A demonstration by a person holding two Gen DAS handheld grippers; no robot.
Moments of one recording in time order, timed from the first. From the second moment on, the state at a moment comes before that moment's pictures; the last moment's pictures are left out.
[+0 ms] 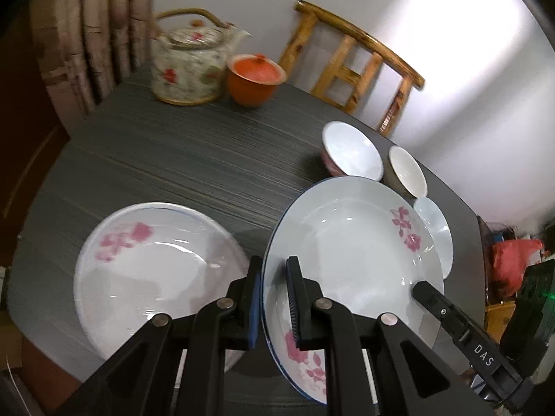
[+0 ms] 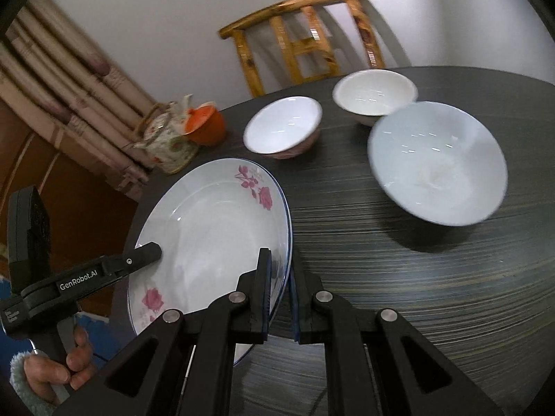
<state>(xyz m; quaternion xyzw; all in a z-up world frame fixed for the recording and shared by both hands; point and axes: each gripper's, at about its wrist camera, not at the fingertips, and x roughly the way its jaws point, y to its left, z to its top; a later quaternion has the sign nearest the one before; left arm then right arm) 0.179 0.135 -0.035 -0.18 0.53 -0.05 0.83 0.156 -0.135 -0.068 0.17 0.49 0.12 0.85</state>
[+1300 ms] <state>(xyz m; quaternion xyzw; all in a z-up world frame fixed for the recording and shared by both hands) 0.146 0.273 -0.103 -0.21 0.56 0.03 0.80 0.165 0.024 -0.123 0.09 0.55 0.20 0.80</state>
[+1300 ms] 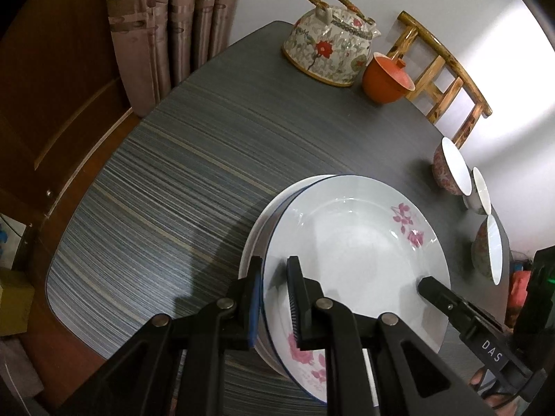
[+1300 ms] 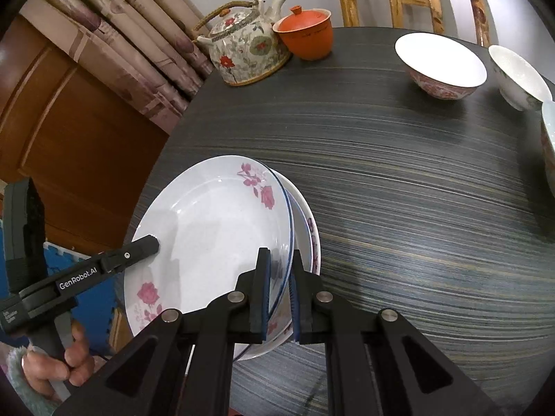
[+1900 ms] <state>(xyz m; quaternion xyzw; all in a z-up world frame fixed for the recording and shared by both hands) 0.155 0.263 -0.112 -0.17 0.60 0.02 0.78 0.166 0.027 -0.132 0.05 0.58 0.19 0.79</state>
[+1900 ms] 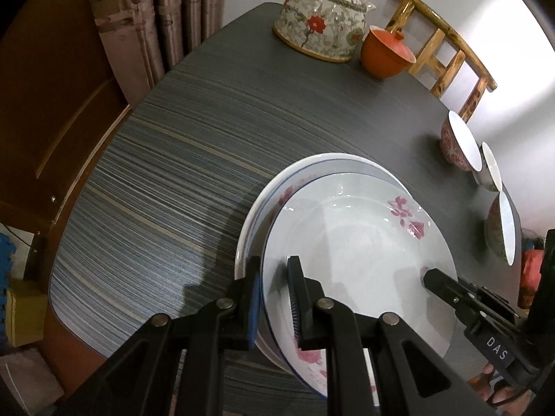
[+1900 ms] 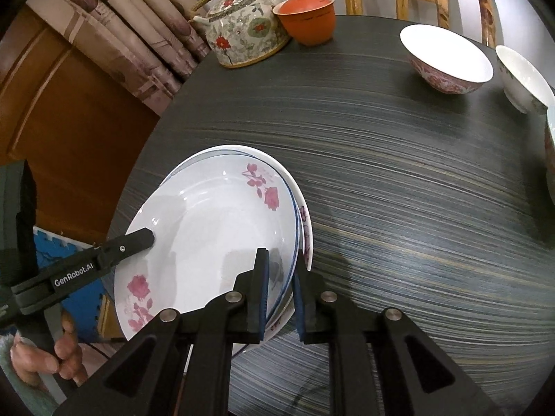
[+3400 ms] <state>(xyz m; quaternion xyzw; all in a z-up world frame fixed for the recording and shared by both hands) 0.162 0.225 -0.067 -0.08 0.57 0.09 0.81 0.134 -0.024 -0.118 0.08 0.58 0.19 0.79</state>
